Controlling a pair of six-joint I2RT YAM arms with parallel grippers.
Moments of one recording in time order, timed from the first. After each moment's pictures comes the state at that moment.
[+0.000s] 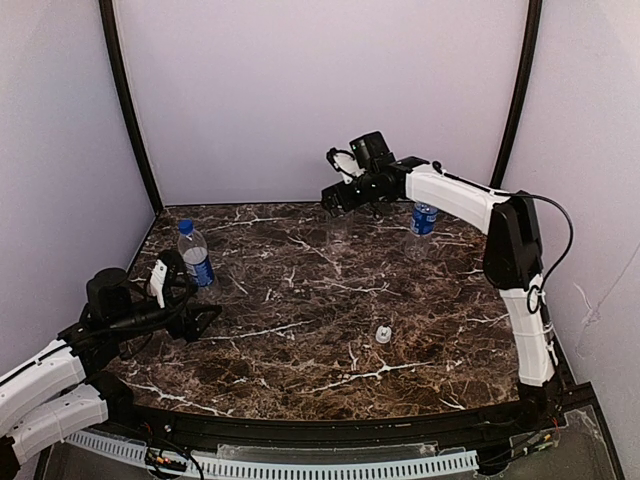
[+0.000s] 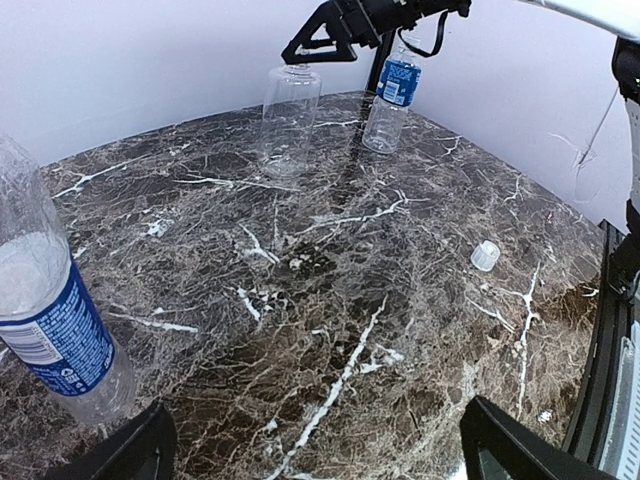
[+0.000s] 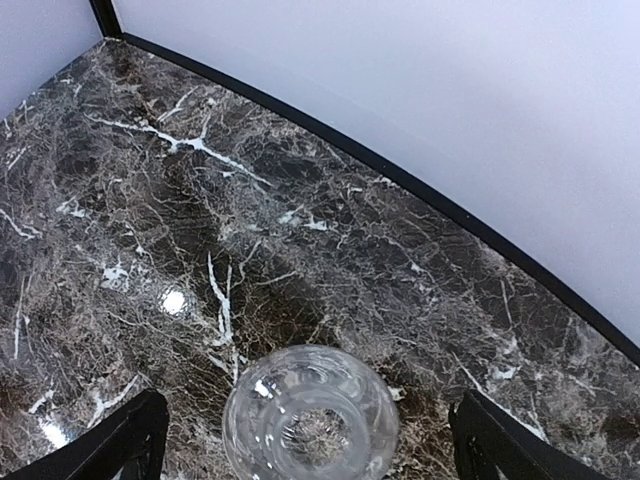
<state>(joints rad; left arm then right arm) -0.40 0.58 0.25 0.00 0.40 -0.07 0.62 2.28 2.13 -0.52 0.00 -0.05</state>
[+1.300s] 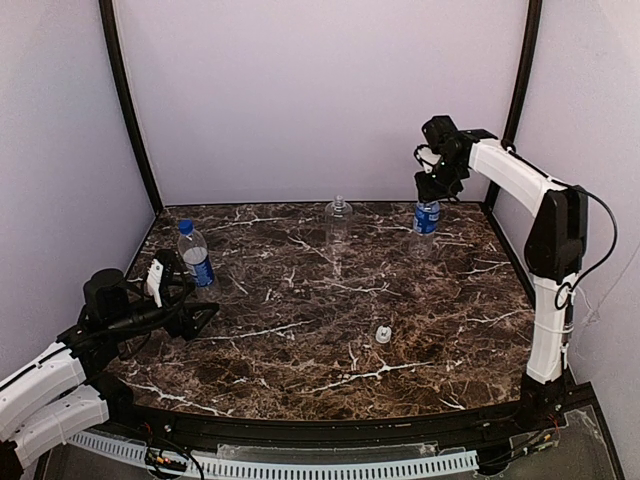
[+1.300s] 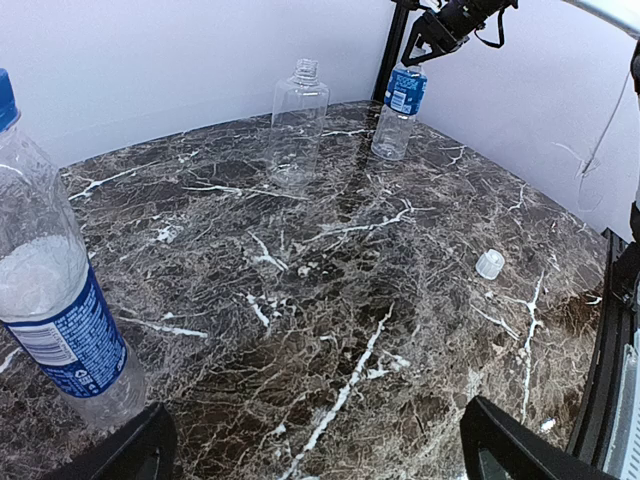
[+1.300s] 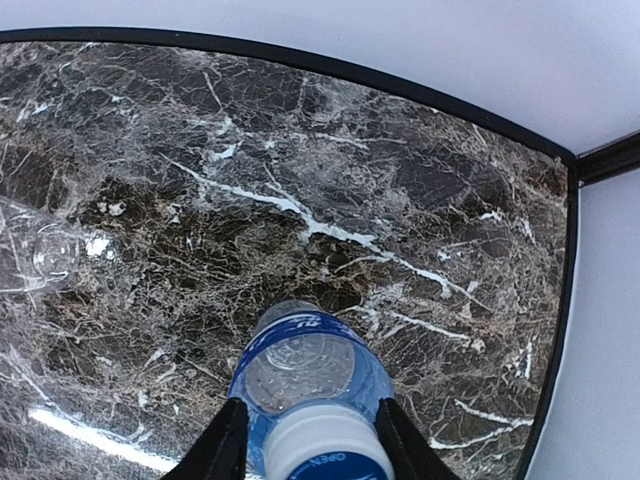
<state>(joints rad) -0.36 0.56 0.24 0.02 0.42 -0.08 0.34 2.07 2.07 -1.00 0.16 0.03</state>
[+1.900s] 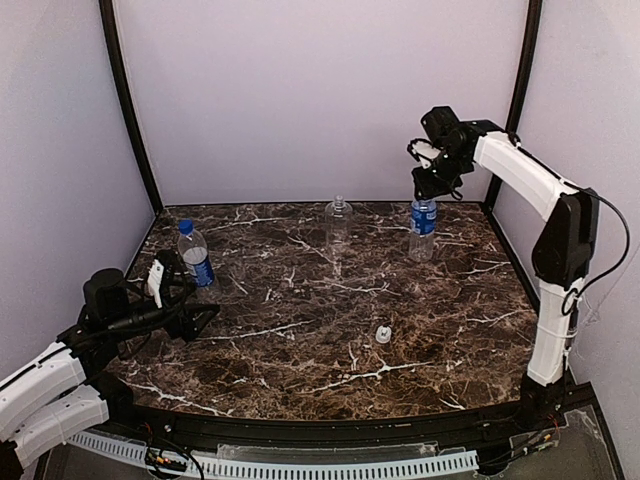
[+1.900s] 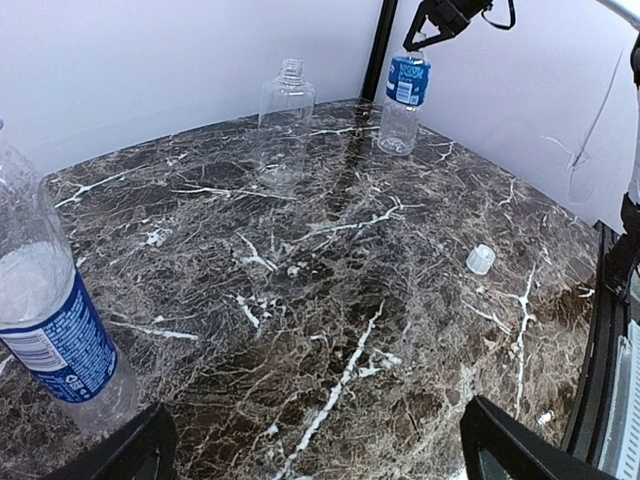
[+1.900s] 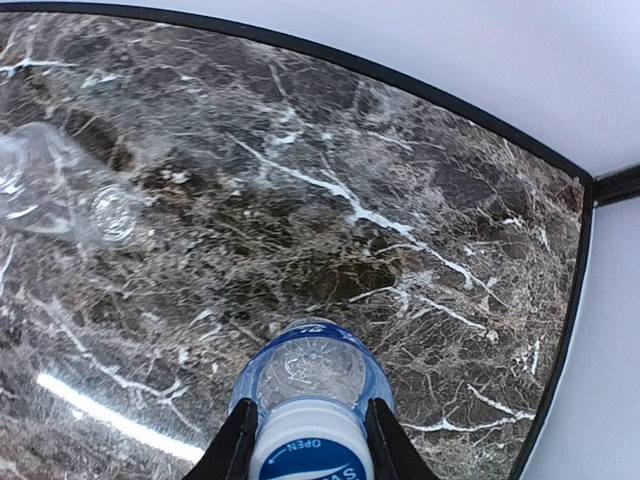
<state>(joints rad) -0.36 0.56 0.24 0.02 0.44 -0.06 0.38 2.01 2.08 -1.07 0.09 -0.01</state>
